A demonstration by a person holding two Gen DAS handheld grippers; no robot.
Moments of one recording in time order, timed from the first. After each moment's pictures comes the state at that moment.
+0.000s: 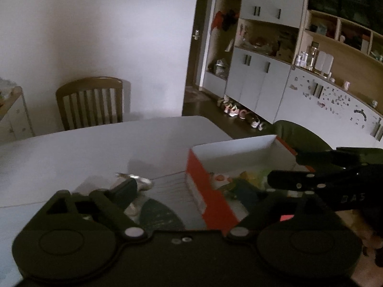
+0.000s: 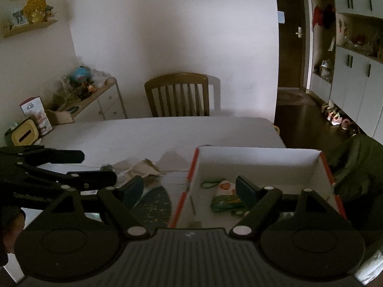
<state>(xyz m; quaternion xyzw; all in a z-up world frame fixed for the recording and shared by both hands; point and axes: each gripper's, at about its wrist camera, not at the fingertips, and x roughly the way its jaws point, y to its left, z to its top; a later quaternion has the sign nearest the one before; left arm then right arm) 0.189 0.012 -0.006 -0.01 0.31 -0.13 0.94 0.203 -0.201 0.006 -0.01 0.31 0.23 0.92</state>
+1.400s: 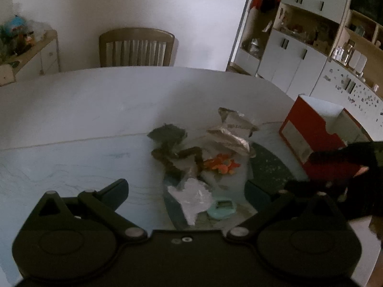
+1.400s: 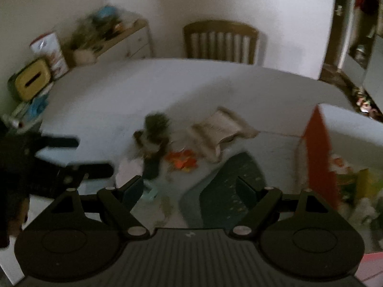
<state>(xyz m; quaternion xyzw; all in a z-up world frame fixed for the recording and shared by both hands) 0.210 0.192 -0.126 -0.06 0.38 -0.08 0.92 0.217 -0.010 -0.093 -0.08 0.41 0.27 0.87</state>
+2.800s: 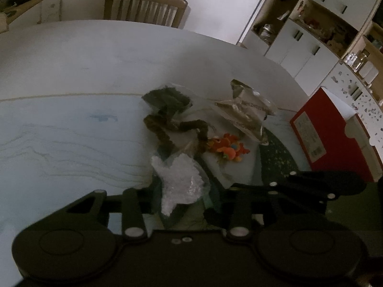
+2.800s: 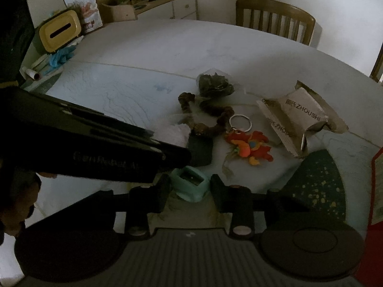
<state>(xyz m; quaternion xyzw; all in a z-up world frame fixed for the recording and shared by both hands) 0.245 0.191 -0.169 -0.13 0.45 -0.08 0.88 0.226 0.063 -0.161 -0.14 0.43 0.36 0.82</state>
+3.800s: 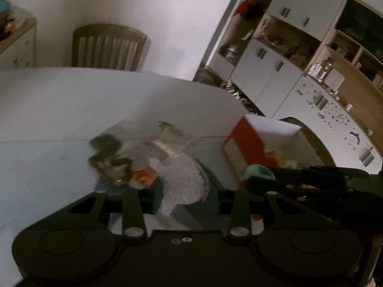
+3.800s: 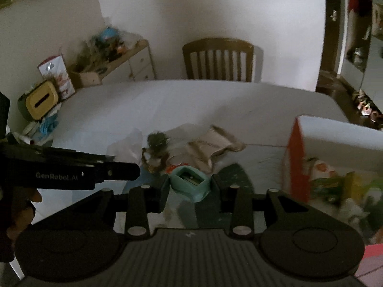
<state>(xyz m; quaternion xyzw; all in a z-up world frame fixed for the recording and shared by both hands) 0.203 0.133 -0.067 -0.13 0.38 -0.15 0.90 0.199 -0.055 -0.050 -0.04 0.37 0.28 0.89</state>
